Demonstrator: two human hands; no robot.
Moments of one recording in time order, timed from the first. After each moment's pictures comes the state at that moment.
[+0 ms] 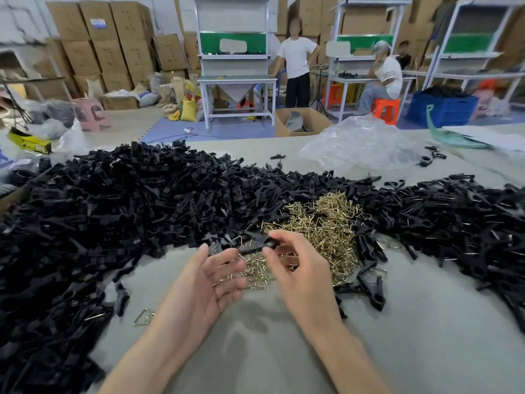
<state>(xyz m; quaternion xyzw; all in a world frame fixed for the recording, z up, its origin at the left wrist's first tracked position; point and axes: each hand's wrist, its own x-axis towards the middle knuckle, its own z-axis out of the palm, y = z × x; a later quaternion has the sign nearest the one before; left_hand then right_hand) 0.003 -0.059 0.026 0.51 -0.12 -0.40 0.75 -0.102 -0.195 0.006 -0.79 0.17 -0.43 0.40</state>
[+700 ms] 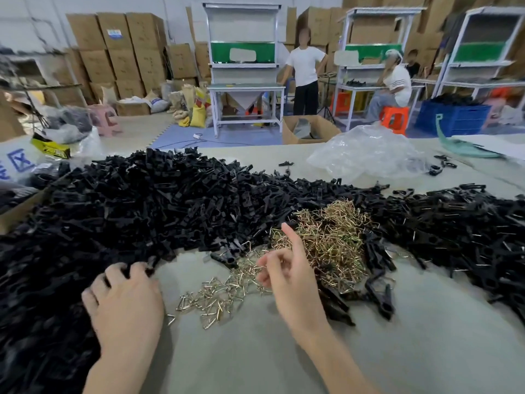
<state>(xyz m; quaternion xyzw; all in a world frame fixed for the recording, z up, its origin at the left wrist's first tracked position) 0.056 -0.002 -0.004 0.96 -0.13 0.22 0.15 -0.087 -0.182 0.010 -0.70 0.17 -0.33 0.61</state>
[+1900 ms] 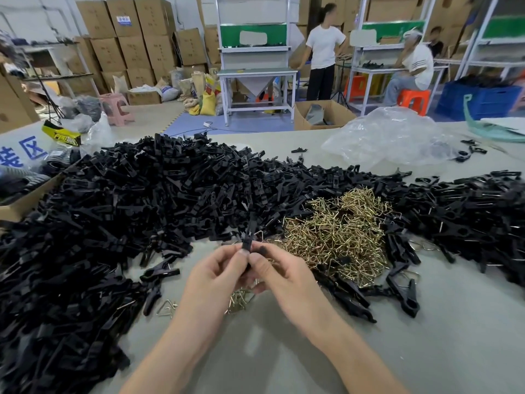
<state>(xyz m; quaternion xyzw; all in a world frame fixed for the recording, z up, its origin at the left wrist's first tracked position) 0.005 -0.059 0.017 0.61 -0.19 -0.24 0.73 -0.072 -0.175 0.001 -0.71 0.10 -0.21 0.66</state>
